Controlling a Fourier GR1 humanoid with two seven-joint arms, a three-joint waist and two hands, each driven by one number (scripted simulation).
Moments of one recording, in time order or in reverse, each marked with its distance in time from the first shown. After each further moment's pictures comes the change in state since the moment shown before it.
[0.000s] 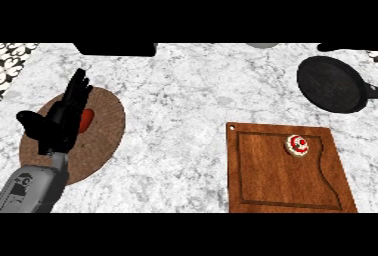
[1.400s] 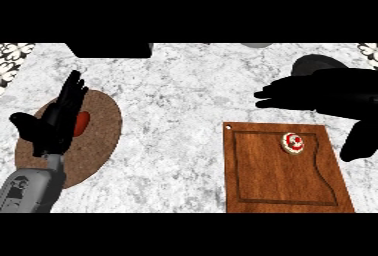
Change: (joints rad) left arm 0.021 -0.034 0.070 -0.006 -0.048 -0.052 0.007; right arm 0.142 0.177 0.054 -0.241 0.171 0.114 0.245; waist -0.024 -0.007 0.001
